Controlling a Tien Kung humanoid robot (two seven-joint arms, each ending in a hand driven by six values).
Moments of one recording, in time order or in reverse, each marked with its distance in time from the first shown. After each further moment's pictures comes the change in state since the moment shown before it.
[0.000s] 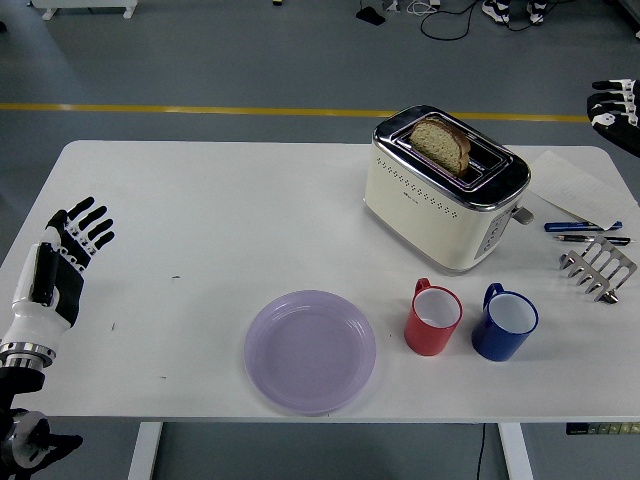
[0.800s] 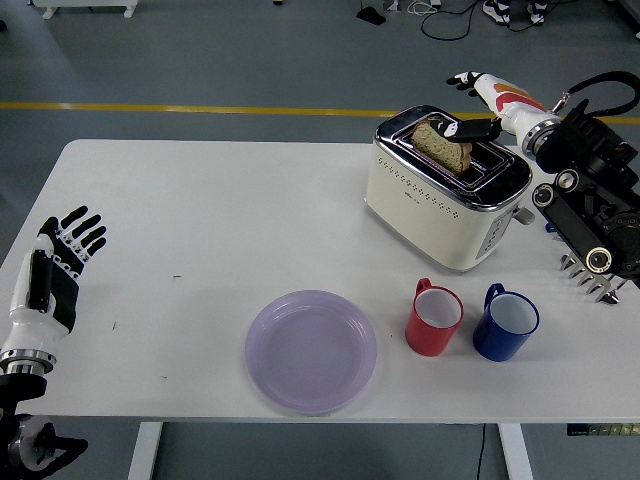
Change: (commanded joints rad) left arm 0.004 0.000 0.027 0.029 -0.044 0.073 -0.058; right arm 0.357 0.261 -0.310 -0.305 -0.331 0.125 -0.109
